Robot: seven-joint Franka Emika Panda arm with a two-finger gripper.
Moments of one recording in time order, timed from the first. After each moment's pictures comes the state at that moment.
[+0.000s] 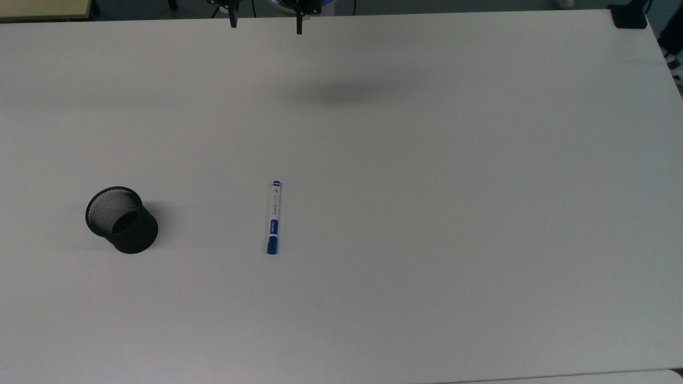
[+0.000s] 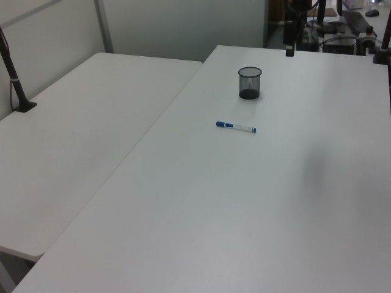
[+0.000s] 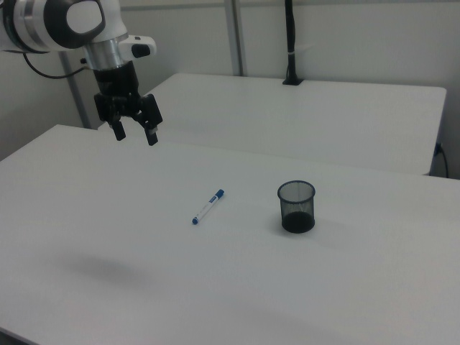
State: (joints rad) arm 0.05 -0.01 -0.01 -1.65 -0.08 1.62 0.07
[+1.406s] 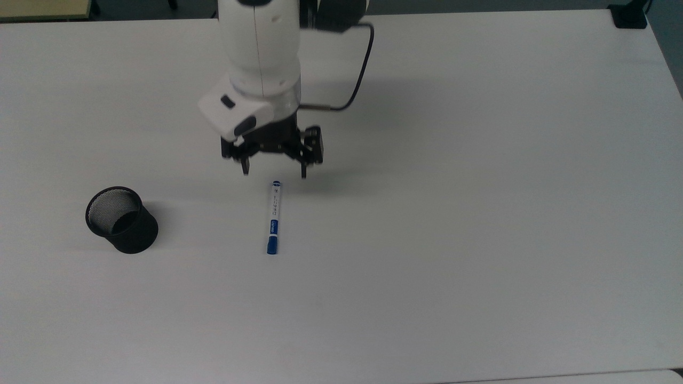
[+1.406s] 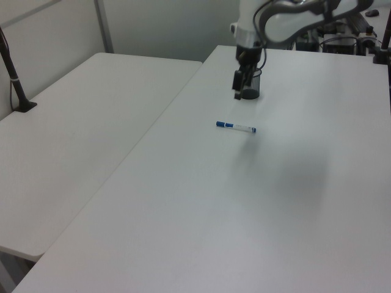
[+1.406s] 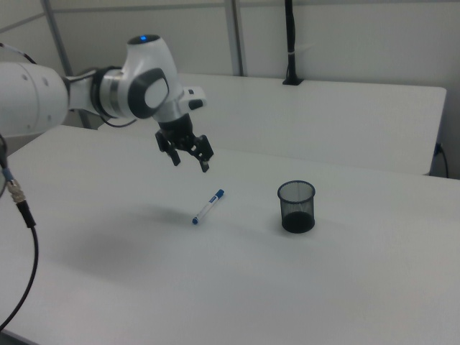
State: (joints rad) arm 0.04 0.38 -0.01 -1.57 -0.05 2.11 0.07
